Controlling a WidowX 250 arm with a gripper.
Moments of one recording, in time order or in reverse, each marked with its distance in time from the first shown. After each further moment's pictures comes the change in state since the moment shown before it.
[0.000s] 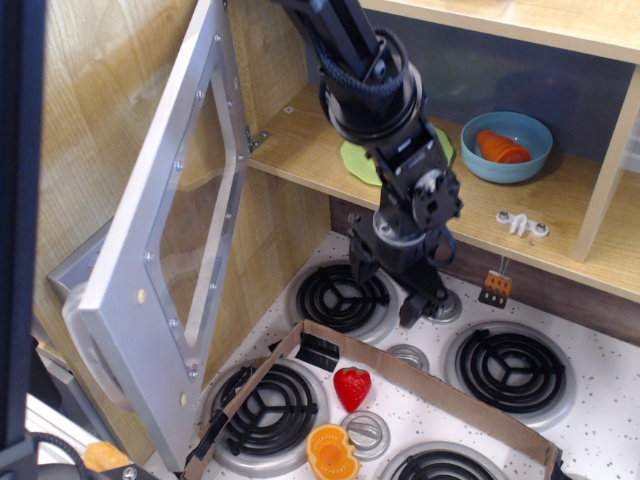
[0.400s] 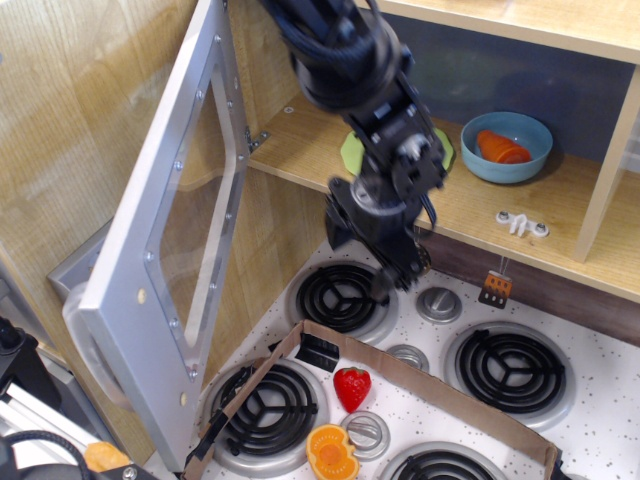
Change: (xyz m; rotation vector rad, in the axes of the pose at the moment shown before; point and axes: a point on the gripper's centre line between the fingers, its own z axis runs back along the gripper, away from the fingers) arm -0.007 0.030 0.041 0.091 -0.006 -0.050
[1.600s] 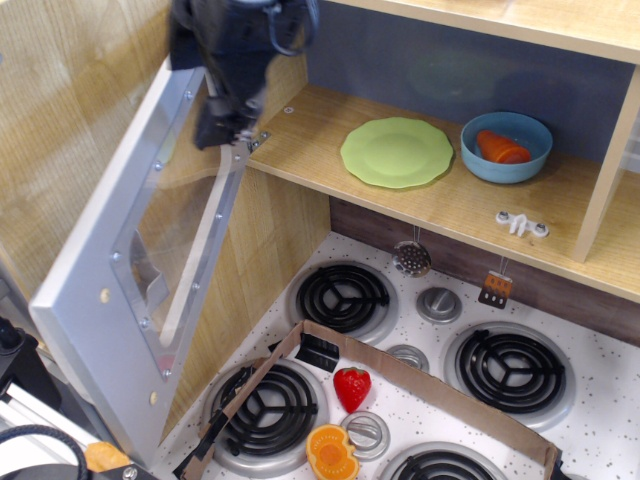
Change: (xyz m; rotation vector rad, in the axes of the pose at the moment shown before) arm -0.066 0.088 0.162 0.255 0.226 -0.243
